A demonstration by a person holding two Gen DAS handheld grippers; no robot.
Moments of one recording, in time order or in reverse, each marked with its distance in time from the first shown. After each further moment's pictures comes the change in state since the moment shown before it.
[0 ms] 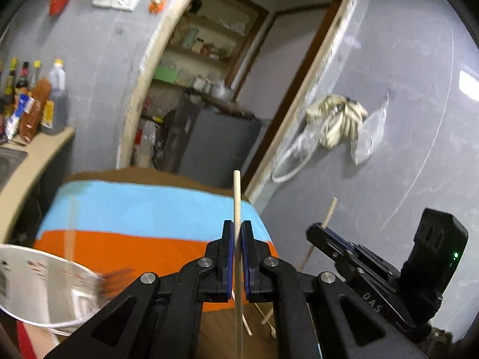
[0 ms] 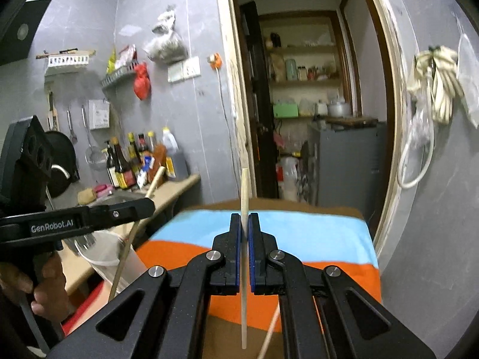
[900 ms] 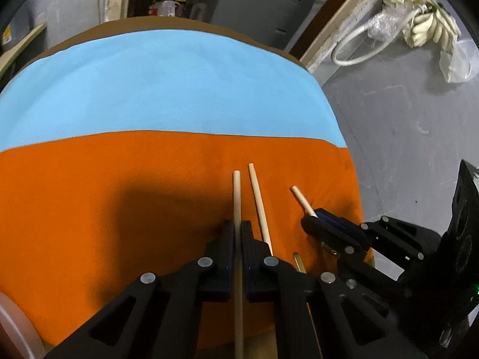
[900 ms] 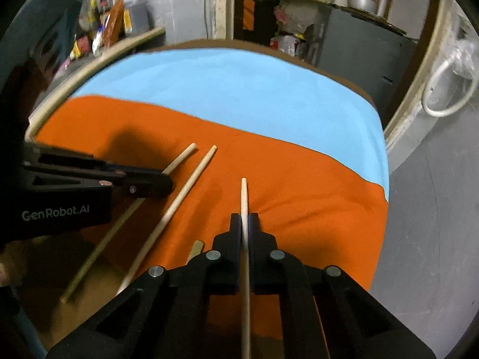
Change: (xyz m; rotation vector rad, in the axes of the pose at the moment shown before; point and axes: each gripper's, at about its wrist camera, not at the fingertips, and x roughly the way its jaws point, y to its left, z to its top) left arm 0.248 0.018 -0.097 -0.083 0.608 0.170; right arm 0.171 -0.100 -0.120 -0.121 0.644 -0.051
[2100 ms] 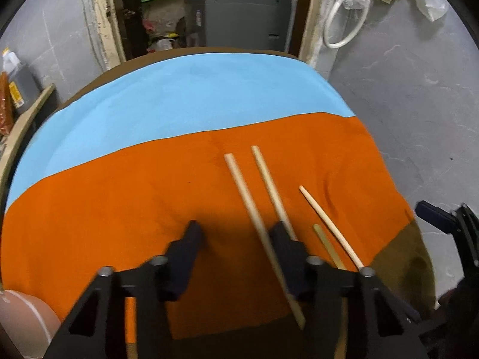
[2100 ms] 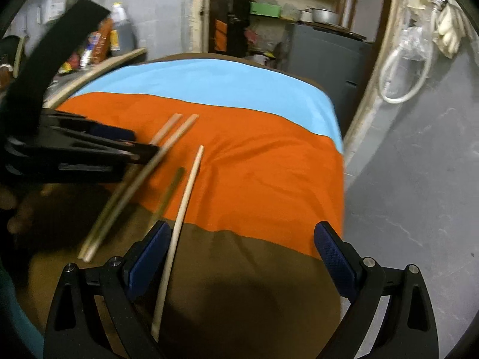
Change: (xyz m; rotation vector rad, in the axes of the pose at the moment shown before) left arm -0.002 -0.030 -0.028 0.244 -0.095 0.220; right arm -0.033 -0.010 -0.076 0.055 -0.108 -0.145
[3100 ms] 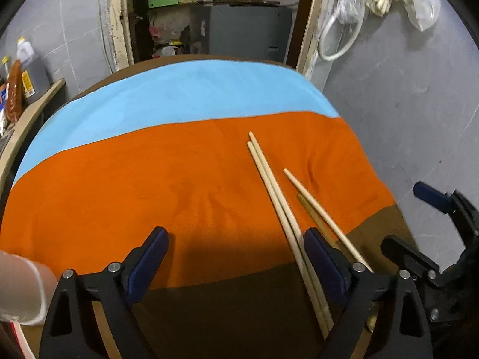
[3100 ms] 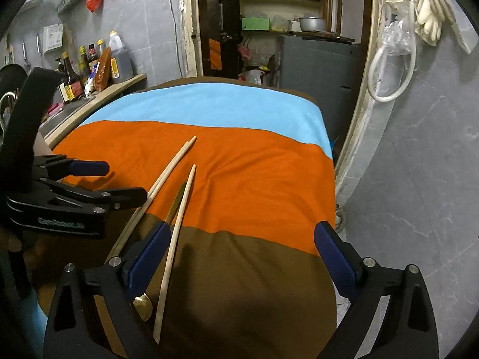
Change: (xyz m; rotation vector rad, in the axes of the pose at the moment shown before) left arm -0.024 0.000 -0.036 -0.027 -0.050 0.009; right arm -0.023 -0.015 -0.007 0.085 -0.085 0.074
